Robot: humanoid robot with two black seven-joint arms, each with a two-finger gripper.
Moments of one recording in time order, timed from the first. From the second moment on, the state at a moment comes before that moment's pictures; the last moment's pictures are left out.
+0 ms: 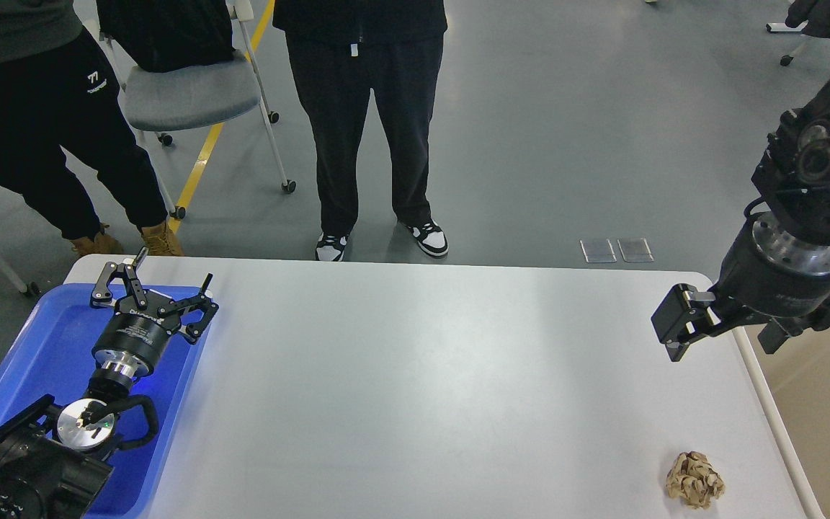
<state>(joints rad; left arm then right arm) -0.51 0.28 -1.02 -0.34 -0.22 -0.79 -0.19 2.32 -0.41 -1.25 1.59 -0.16 0.69 -0.20</state>
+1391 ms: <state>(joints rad) -0.51 0.28 -1.02 -0.34 -0.22 -0.79 -0.19 2.07 -0.48 -1.20 1.49 -0.30 0.64 -0.20</state>
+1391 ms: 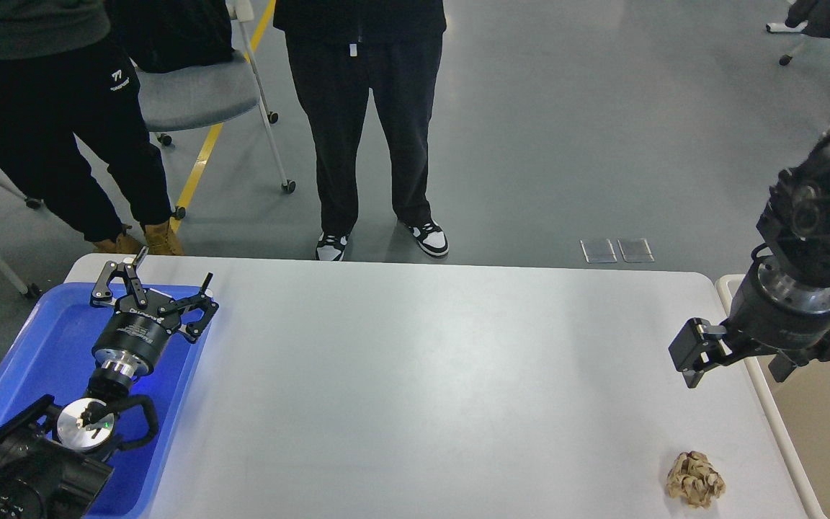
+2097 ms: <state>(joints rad) -0.51 0.28 -1.02 -0.34 -0.22 -0.79 -0.19 1.47 -0.50 -0.93 1.21 -0.54 0.56 -0.19</state>
